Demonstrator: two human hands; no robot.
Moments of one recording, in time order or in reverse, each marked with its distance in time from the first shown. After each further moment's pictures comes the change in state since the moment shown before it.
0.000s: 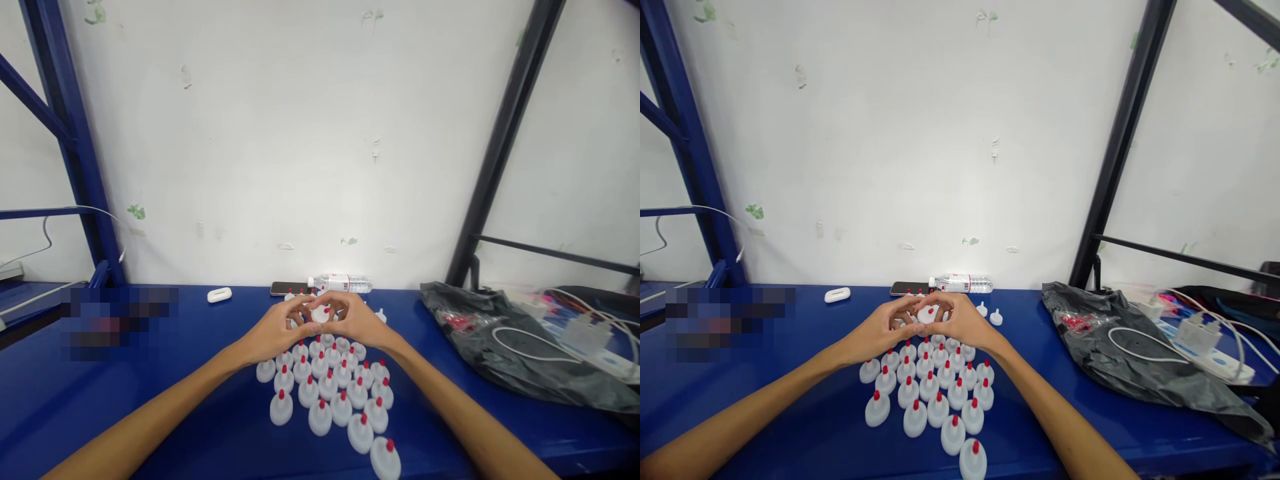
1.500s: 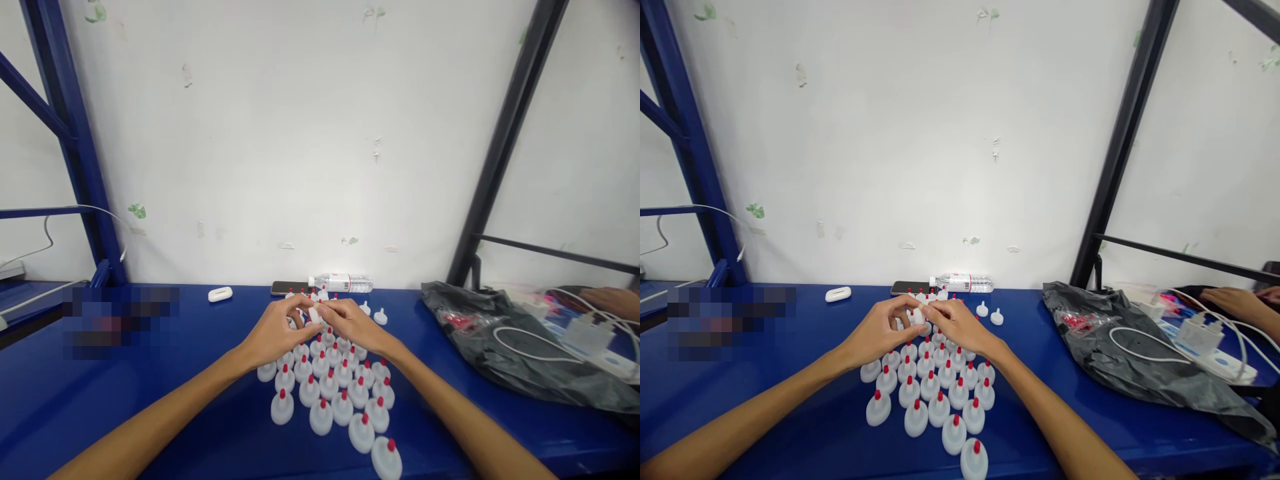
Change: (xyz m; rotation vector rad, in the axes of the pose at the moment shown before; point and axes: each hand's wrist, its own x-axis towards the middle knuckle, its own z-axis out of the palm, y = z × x) left_hand -0.003 0.009 0.006 0.111 0.127 0.025; right_hand -0.001 0.002 0.006 -0.138 -0.057 0.026
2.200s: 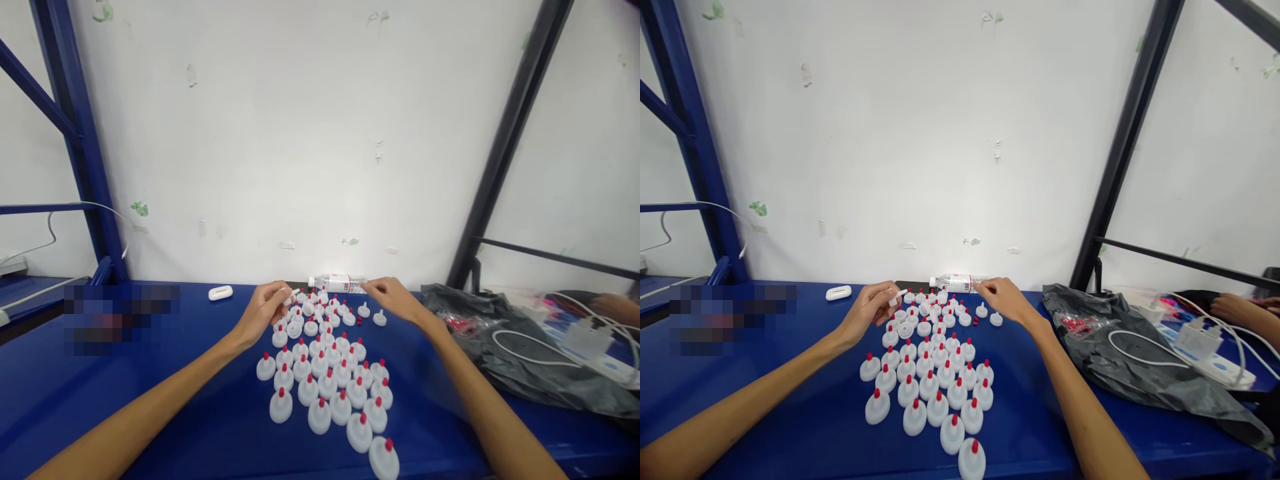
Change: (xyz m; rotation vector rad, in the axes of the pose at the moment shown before) left_hand 0.012 -0.019 -0.023 -0.399 0.149 -0.070; right_hand -0.015 0.049 -0.091 -0.435 0.229 0.174
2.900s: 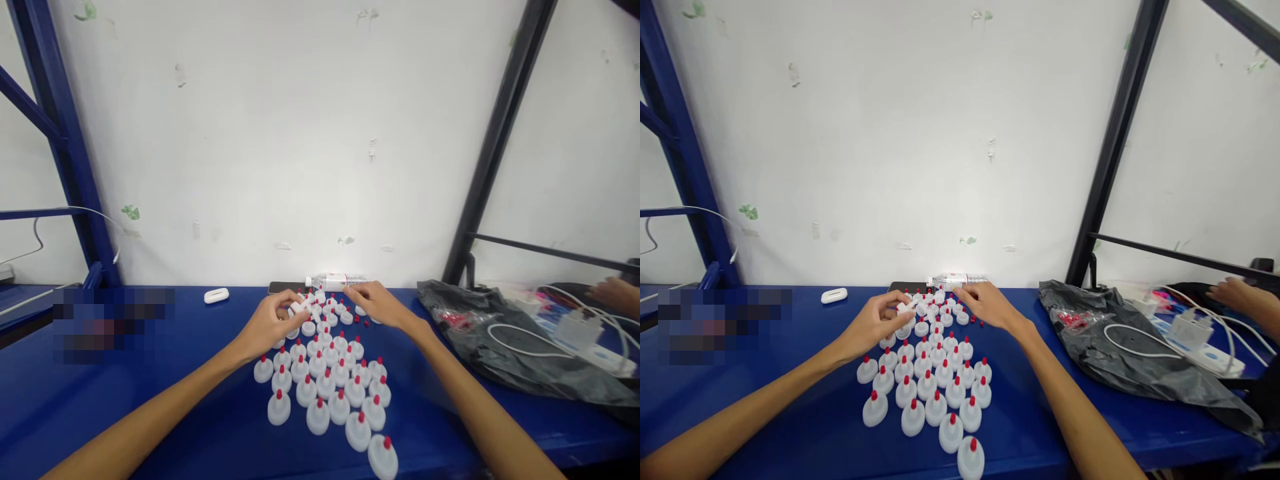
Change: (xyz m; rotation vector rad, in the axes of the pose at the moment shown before) left_hand -0.010 0.001 0.015 0.274 -0.090 -0.024; right_hand -0.003 -0.026 0.020 -0.056 -0.083 -0.130
